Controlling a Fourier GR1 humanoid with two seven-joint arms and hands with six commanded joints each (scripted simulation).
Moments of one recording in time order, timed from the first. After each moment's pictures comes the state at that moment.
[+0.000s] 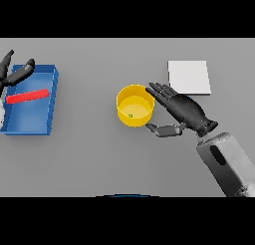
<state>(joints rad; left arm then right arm) -0.49 0.51 0.02 -1.18 -0.17 -0.12 0.46 -0.31 -0.37 0.39 -1.54 0.67 0.19 -0.09</state>
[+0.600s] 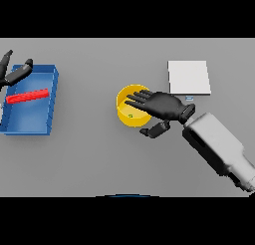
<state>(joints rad) -0.49 0.52 0.03 -1.16 -0.16 -0.14 0.44 -0.58 -0.39 0.60 -1.29 0.83 0.36 -0.23</state>
